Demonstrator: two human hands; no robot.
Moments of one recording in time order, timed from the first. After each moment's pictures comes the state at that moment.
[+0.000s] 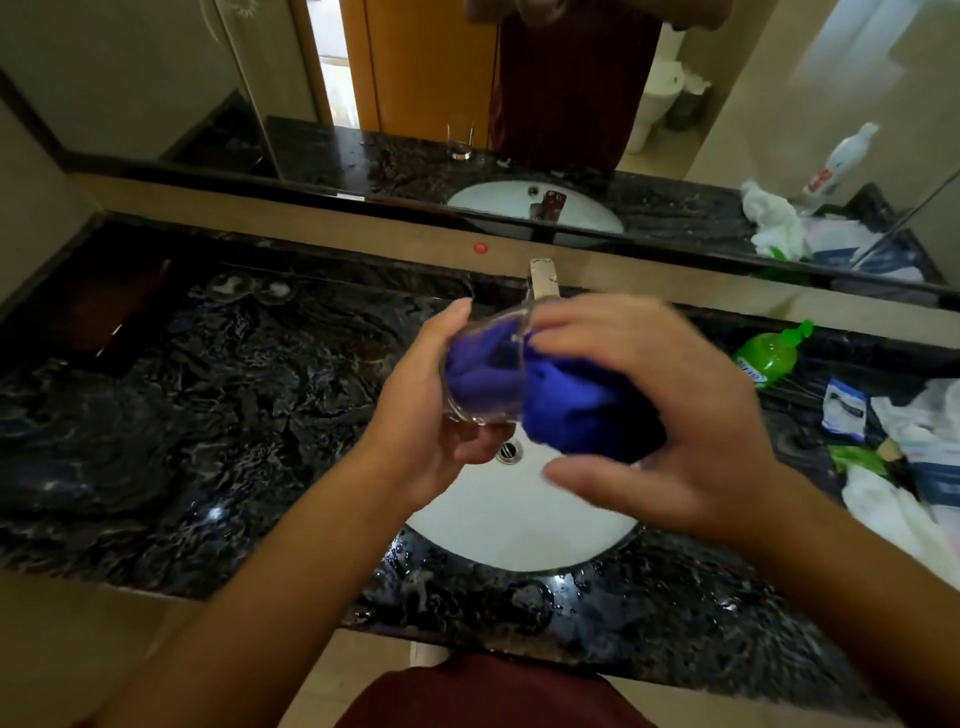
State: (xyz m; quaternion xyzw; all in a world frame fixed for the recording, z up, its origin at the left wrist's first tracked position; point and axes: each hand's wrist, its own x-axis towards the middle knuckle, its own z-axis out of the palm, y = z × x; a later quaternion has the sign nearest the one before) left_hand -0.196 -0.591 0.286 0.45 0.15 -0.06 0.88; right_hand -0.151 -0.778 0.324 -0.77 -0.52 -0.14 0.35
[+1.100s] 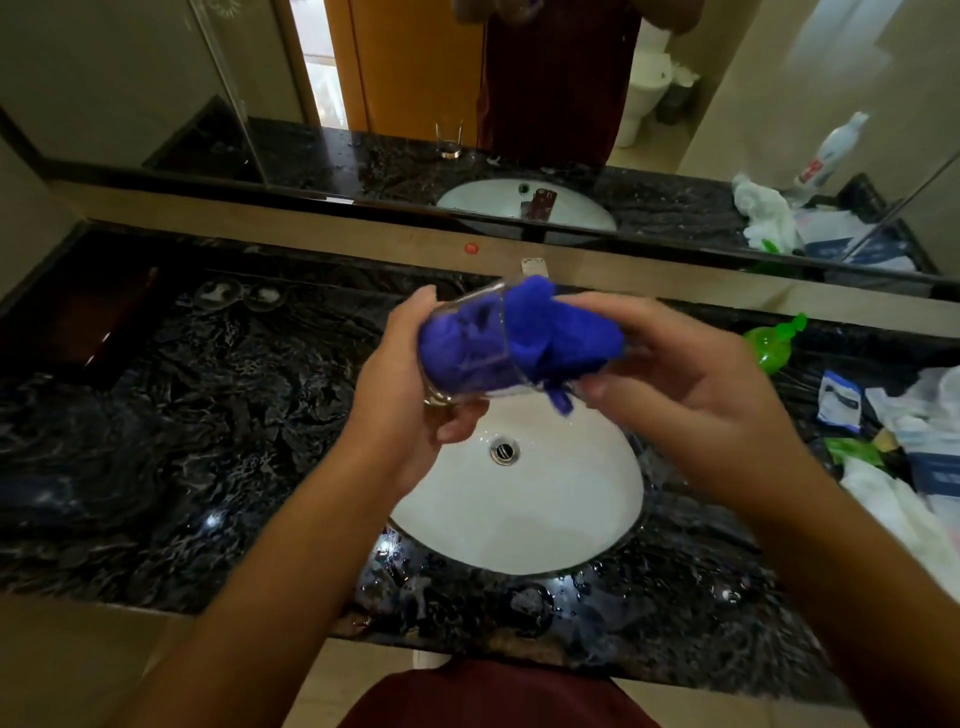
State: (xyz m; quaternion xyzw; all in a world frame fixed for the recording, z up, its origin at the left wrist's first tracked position) left_hand -0.180 -0.583 0.285 0.49 0.19 0.01 0.85; right_hand -0.144 -0.788 0.328 -0.77 -0.33 0.06 0.54
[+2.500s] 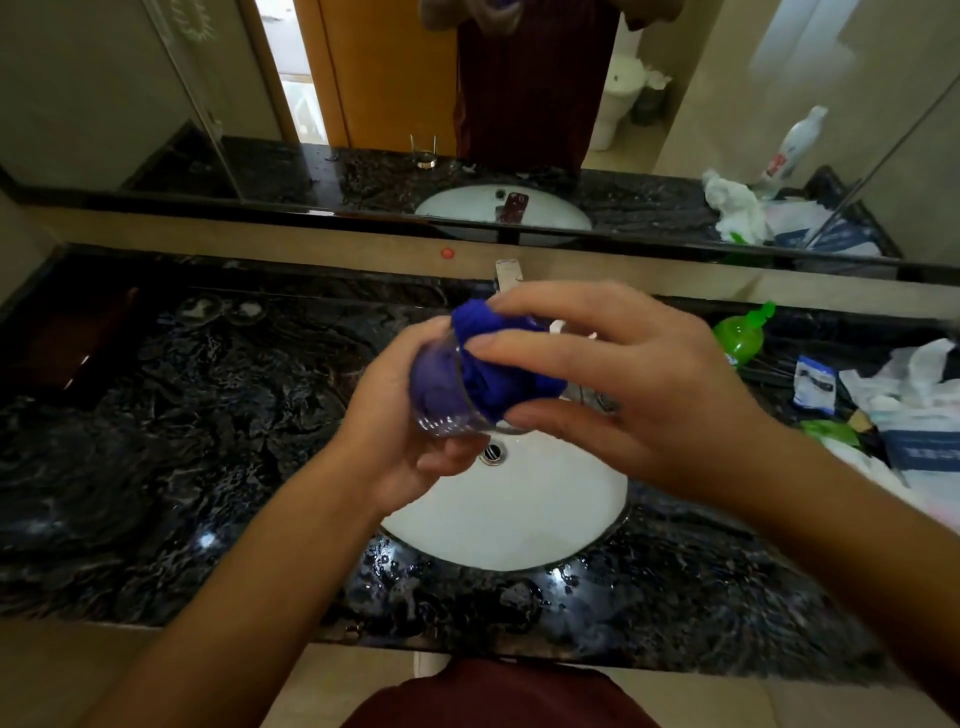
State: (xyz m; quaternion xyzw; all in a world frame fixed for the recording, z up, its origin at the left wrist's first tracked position) left_hand -0.191 -0.599 0.287 0.44 0.12 -0.16 0.87; right_hand -0.139 -0.799 0.338 -0.79 -0.54 -0.17 0.23
